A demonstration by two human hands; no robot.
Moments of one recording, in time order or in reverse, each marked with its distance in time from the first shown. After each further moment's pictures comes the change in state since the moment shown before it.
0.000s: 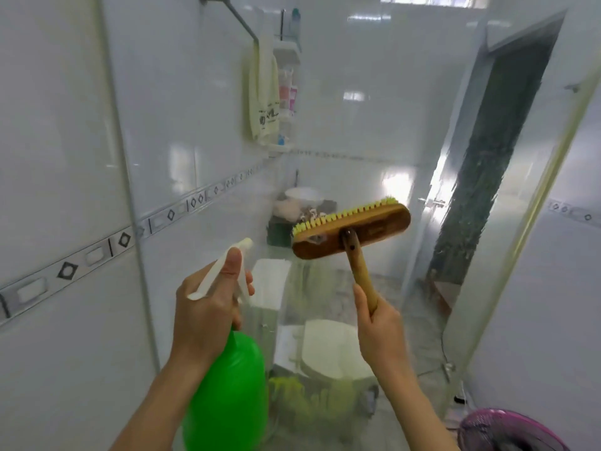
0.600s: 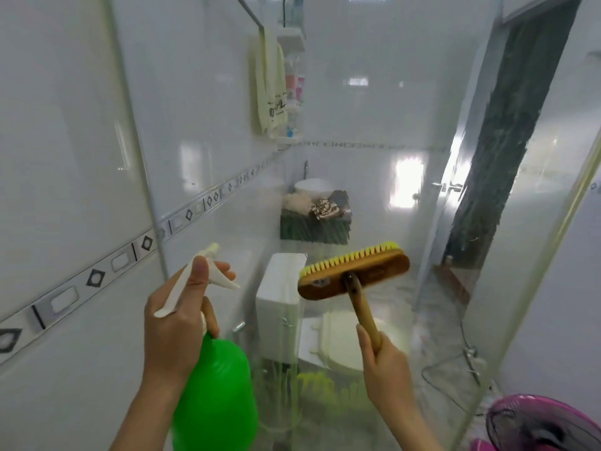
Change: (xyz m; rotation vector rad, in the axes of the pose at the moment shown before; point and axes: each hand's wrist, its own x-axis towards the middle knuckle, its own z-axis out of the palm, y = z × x) left_hand 0.012 -0.015 -0.062 0.050 0.056 0.023; right_hand -0.058 0.016 0.051 -0.063 -0.095 0.145
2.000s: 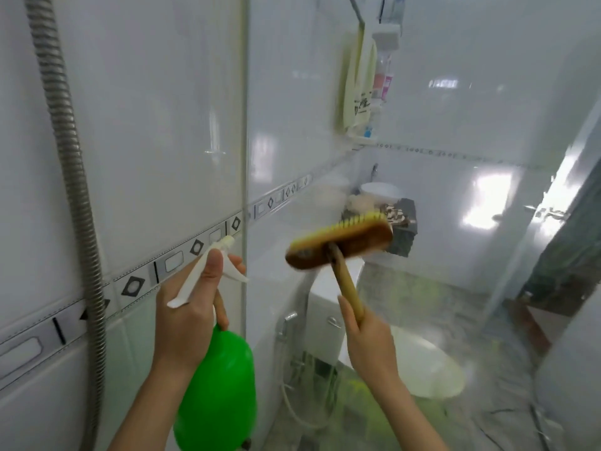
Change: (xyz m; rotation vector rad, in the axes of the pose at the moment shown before) left_hand -0.002 0.001 -0.076 0.062 0.160 -0.015; right_hand 0.009 -0.105 0.071 0.110 -0.268 -0.171
